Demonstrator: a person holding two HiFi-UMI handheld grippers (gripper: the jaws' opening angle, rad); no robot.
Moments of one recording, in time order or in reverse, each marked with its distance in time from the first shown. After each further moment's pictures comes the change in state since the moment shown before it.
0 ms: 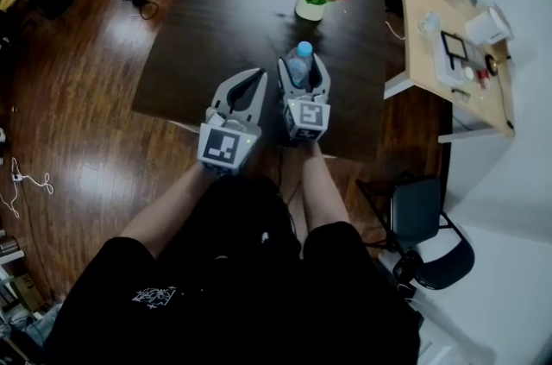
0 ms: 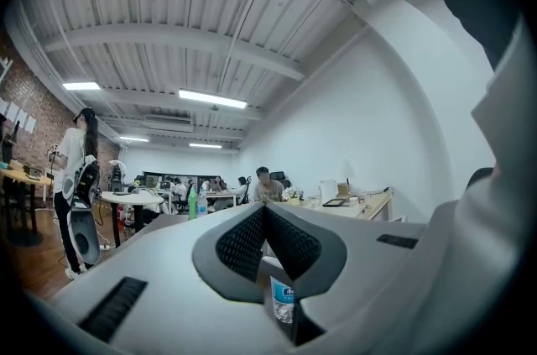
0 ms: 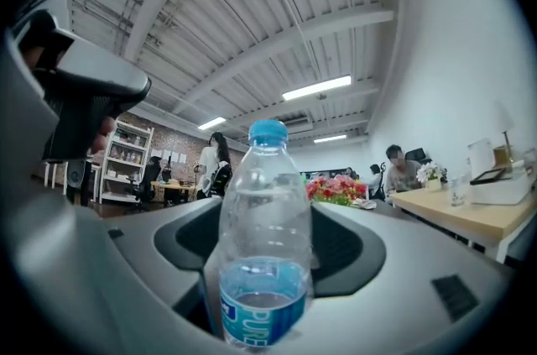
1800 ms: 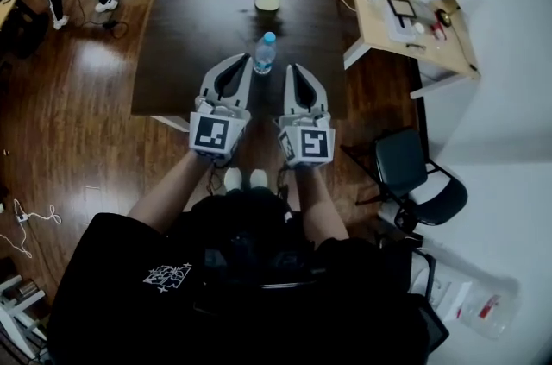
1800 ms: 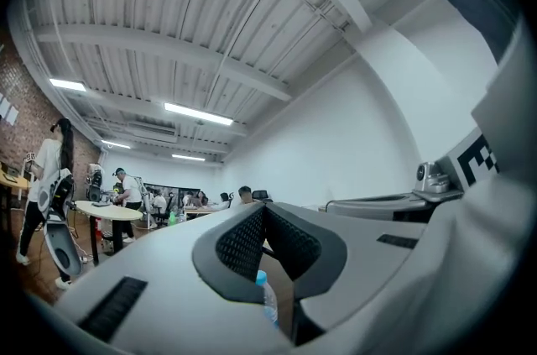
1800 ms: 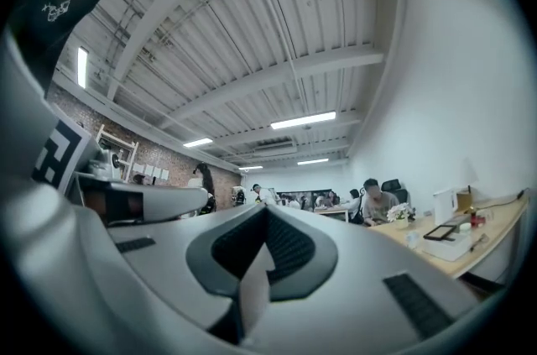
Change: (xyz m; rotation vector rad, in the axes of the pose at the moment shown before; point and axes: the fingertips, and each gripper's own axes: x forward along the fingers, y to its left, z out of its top) left arm -0.044 -0.036 0.118 -0.011 -0.103 -0.126; right arm -0.161 0.051 0.209 -0.010 -0.107 -0.128
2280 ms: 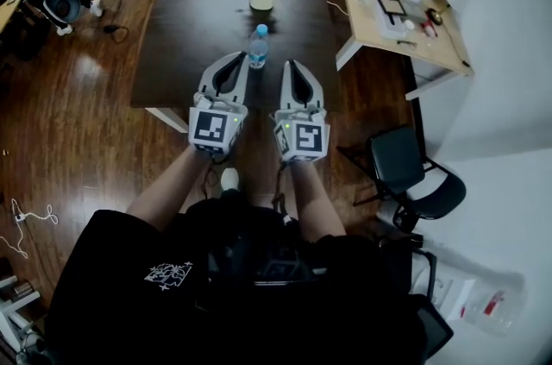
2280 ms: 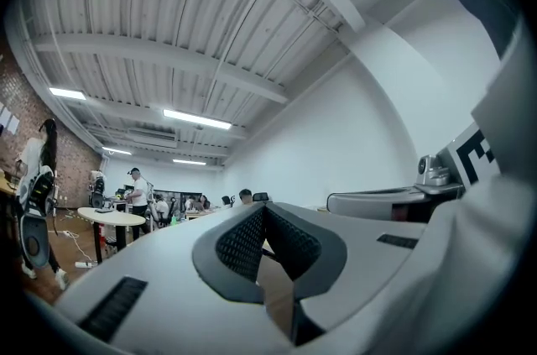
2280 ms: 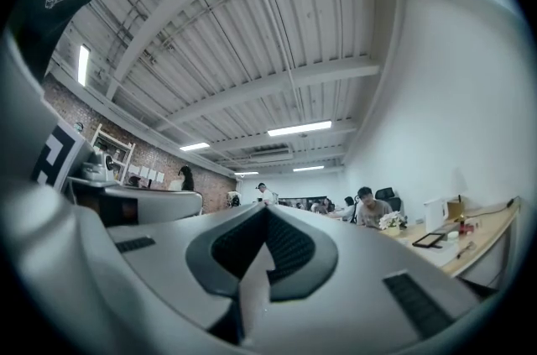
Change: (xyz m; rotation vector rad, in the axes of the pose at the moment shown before) left arm -0.027 -0.033 0.006 0.029 -0.012 0.010; right arm -0.042 0.000 0.017 -0.019 -0.050 -0.034
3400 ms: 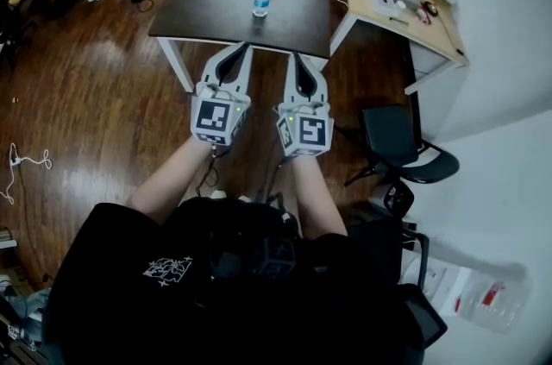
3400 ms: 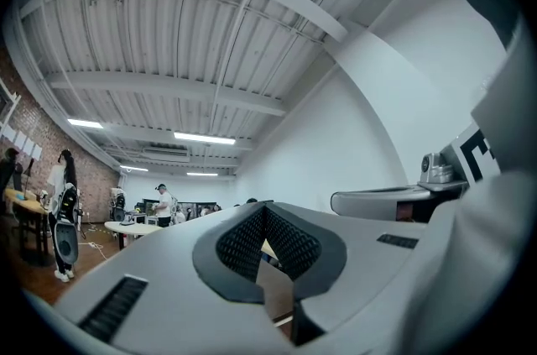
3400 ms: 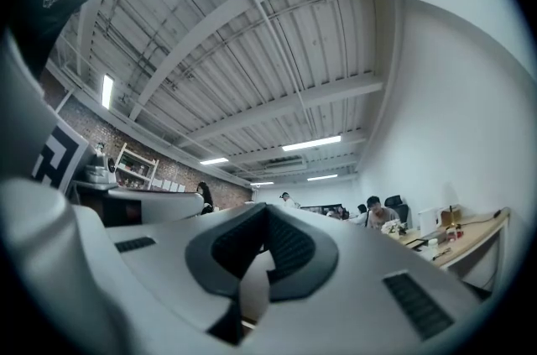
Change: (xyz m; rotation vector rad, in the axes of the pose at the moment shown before) left arm -0.209 -0.184 0.076 0.062 -0.067 0.106; right arm -0.265 0.046 0.088 0.010 -0.069 0.098
